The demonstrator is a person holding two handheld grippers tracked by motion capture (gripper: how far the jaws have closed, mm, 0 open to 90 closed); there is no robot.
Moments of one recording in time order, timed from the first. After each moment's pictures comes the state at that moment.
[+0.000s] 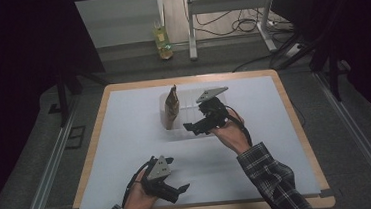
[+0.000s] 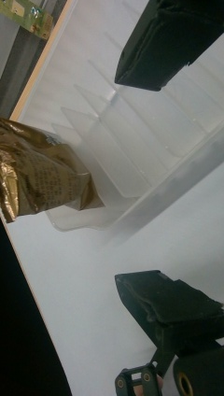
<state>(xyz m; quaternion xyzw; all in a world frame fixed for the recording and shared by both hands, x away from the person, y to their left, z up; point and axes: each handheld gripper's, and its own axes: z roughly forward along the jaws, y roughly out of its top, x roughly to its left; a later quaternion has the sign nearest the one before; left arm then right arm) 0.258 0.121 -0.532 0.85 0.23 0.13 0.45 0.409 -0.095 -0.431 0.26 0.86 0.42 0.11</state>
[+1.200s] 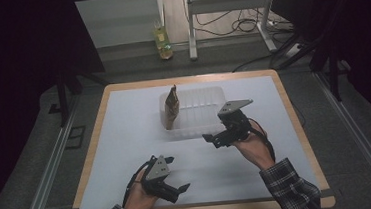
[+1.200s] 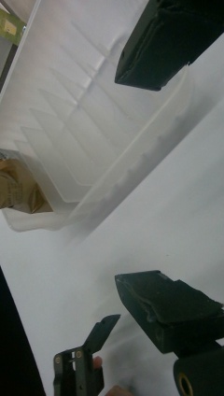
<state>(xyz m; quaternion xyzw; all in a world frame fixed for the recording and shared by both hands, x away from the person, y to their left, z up) 0.258 0.122 -0.532 0.85 0.23 0.13 0.46 0.368 -0.150 -0.434 0.27 0.86 0.42 0.13</state>
